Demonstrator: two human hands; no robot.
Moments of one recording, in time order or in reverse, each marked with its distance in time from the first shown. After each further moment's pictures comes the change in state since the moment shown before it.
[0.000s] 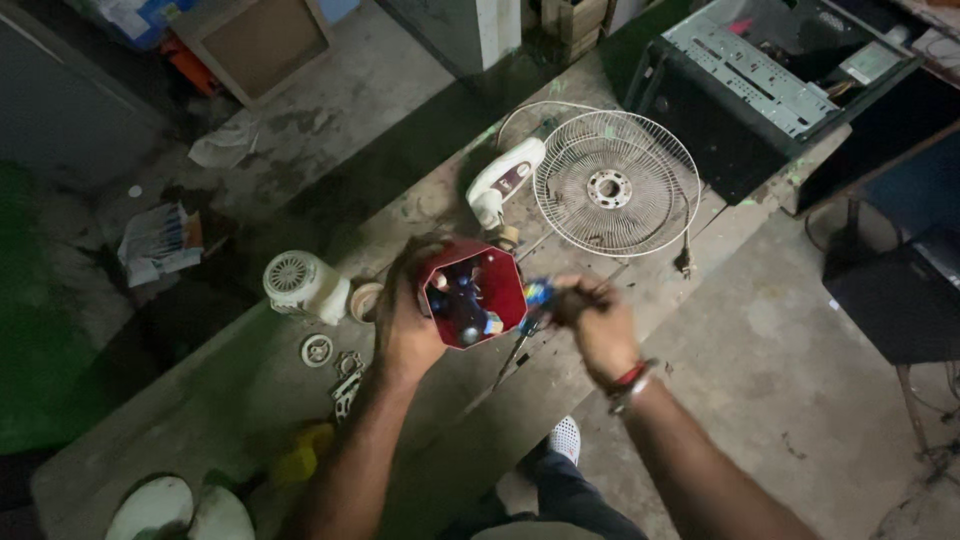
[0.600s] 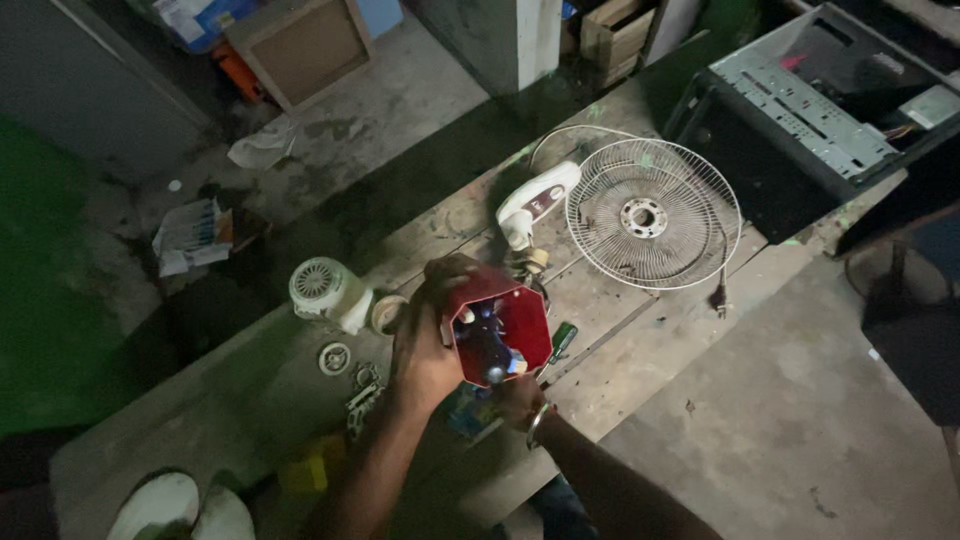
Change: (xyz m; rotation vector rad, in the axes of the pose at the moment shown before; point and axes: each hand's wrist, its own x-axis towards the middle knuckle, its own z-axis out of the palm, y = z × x) left_hand -0.021 -0.008 0.001 0.077 0.034 -0.178; right_hand 0.034 0.260 0.030 -0.349 -0.502 0.076
